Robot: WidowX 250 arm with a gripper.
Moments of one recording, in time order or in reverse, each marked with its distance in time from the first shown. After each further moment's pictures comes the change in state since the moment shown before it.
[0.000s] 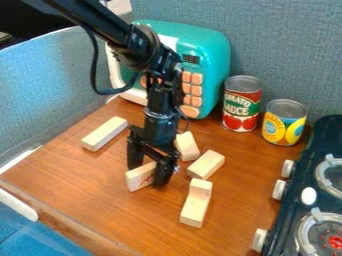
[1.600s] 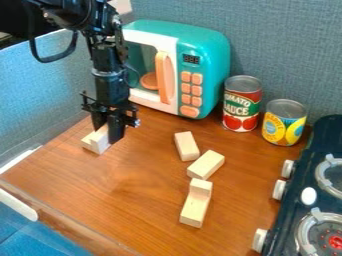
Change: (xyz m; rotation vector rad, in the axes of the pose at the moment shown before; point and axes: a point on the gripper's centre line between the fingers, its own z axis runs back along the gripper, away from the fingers) arm -0.020 0.071 0.039 -0.055 -0.130 0.232
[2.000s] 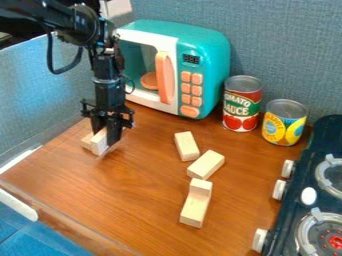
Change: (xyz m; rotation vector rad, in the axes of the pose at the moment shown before) arm 0.025 0.027 -0.032 -0.031 0.073 0.063
